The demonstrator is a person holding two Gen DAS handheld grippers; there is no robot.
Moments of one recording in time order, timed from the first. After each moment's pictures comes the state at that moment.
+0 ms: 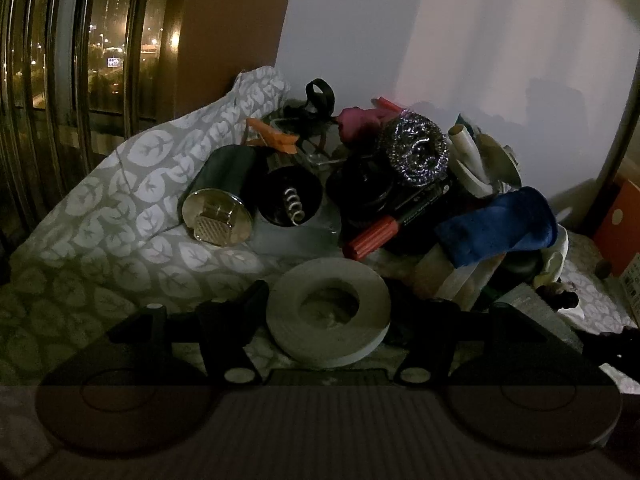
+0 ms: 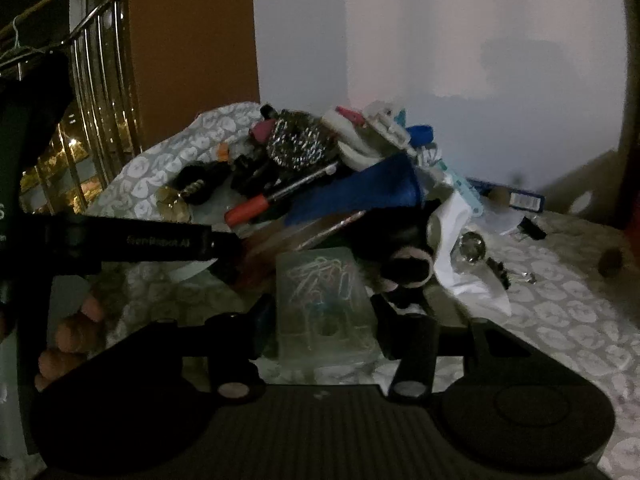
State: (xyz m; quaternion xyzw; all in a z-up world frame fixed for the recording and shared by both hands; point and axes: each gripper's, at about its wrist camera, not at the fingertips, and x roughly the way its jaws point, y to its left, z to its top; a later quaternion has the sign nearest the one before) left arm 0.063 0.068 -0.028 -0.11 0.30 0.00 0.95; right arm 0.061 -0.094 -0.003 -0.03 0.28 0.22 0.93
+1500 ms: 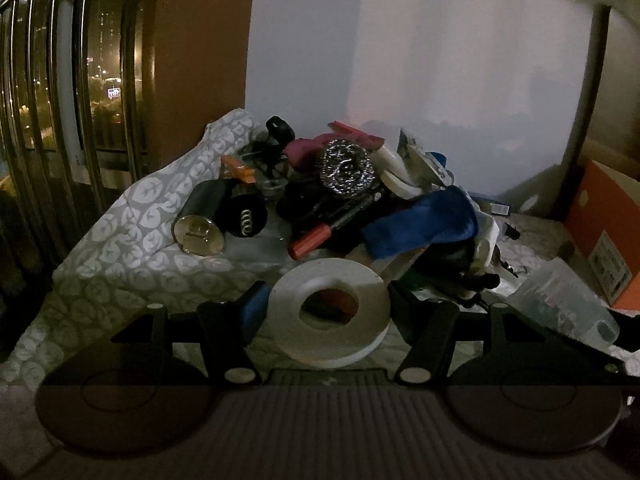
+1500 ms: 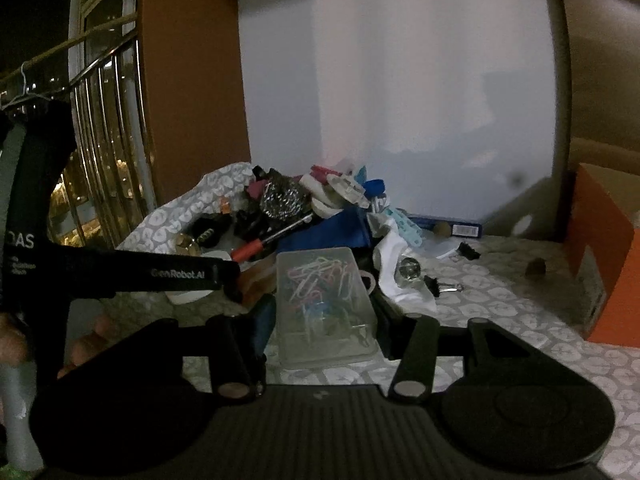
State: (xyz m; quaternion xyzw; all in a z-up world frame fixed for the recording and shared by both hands) left arm 0.025 0.021 0.007 -0.05 0.29 0.01 0.96; right arm -0.002 -0.140 0.033 0.01 0.22 0.19 0.96
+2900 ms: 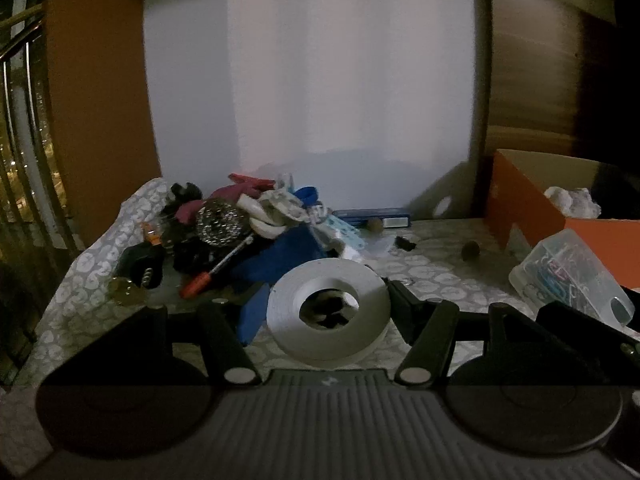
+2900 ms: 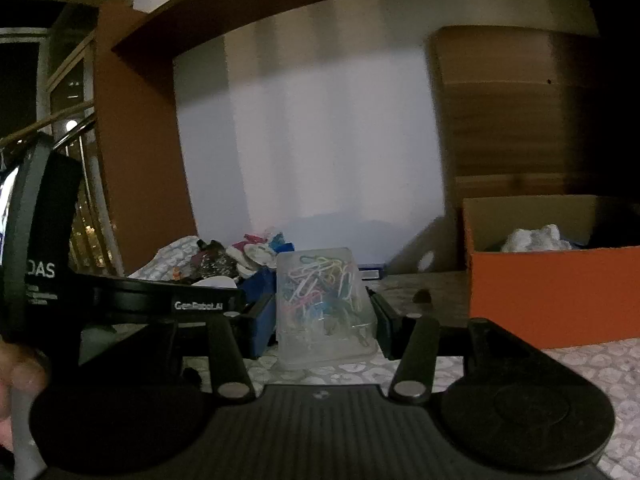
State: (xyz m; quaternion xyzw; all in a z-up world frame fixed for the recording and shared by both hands) left arm 0.004 -0.087 0.042 0.03 0.25 -0.03 0.97; right arm -0.056 -0.228 0.062 0.07 0.15 0.13 0.98
